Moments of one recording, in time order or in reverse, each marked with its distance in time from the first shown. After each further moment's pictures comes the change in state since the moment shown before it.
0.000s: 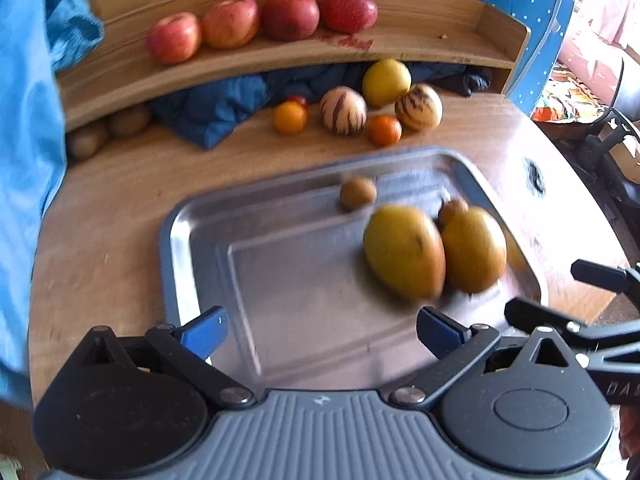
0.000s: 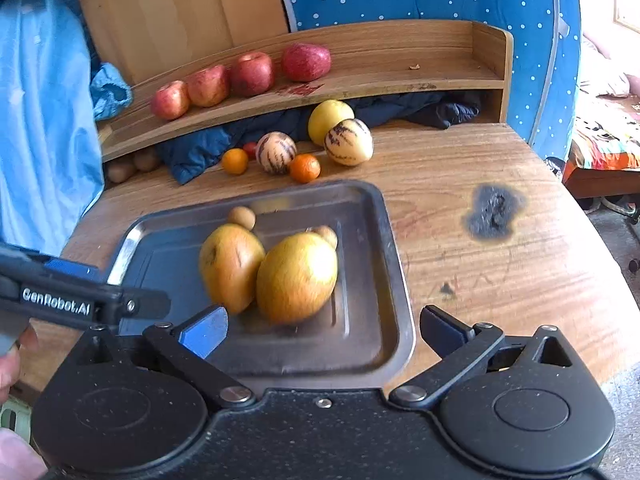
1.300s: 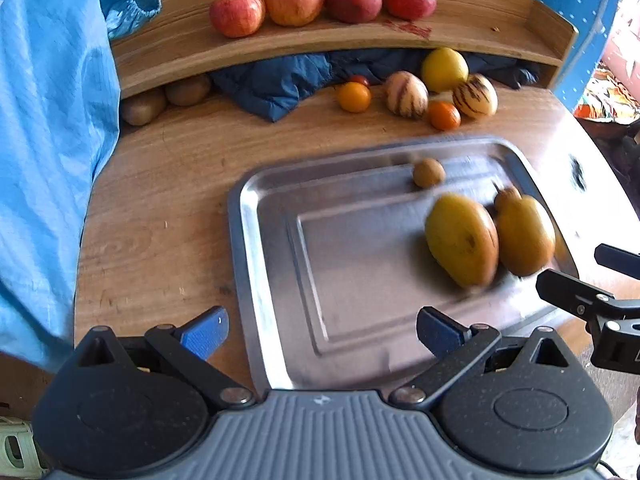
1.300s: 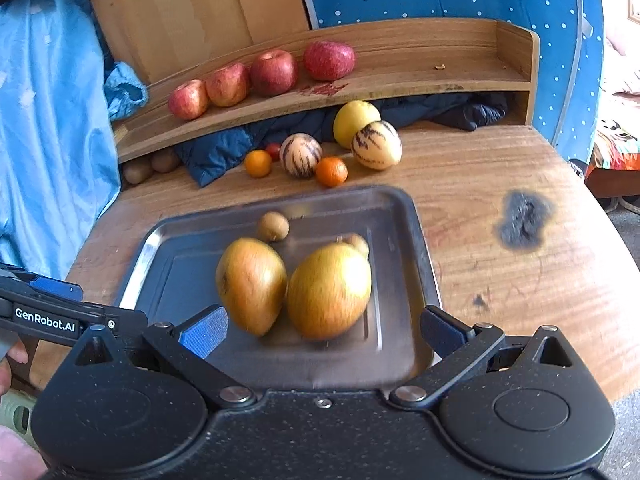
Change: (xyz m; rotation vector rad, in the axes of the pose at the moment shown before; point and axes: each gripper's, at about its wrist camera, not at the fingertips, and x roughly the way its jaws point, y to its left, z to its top) left arm -0.004 0.041 0.003 -0.048 0.059 0.084; right arm 0.015 0.009 0.018 0.007 0.011 0.042
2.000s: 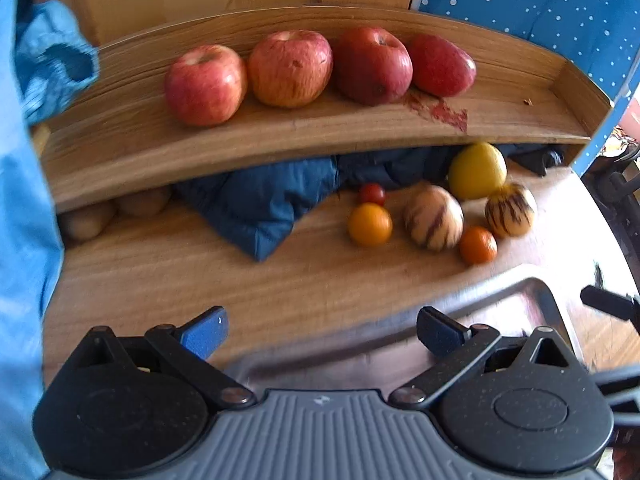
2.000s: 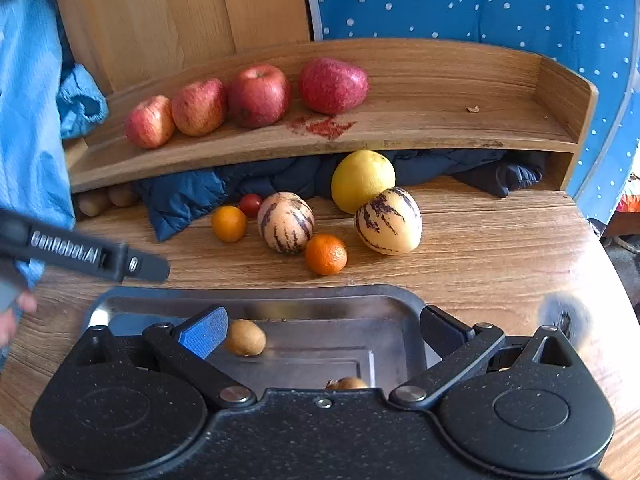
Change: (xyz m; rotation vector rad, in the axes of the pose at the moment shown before) left arm 0.063 0.024 0.129 0.009 -0.052 -0.098; right arm 0.083 0.007 0.082 -0.073 0.006 -0.068
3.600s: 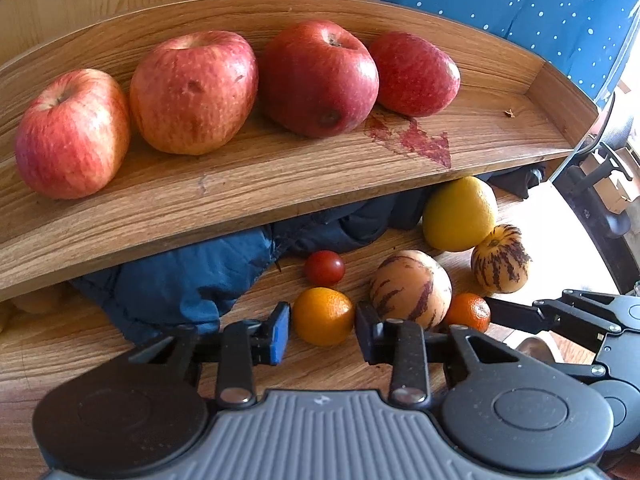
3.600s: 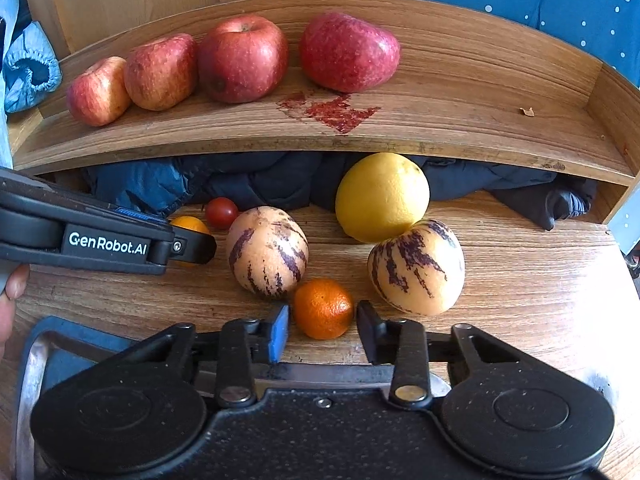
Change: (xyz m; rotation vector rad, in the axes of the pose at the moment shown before) left arm 0.069 -0.017 0.046 0.077 -0.035 -0.157; right arm 0.081 0.011 0.037 -0.069 0.089 -0.055
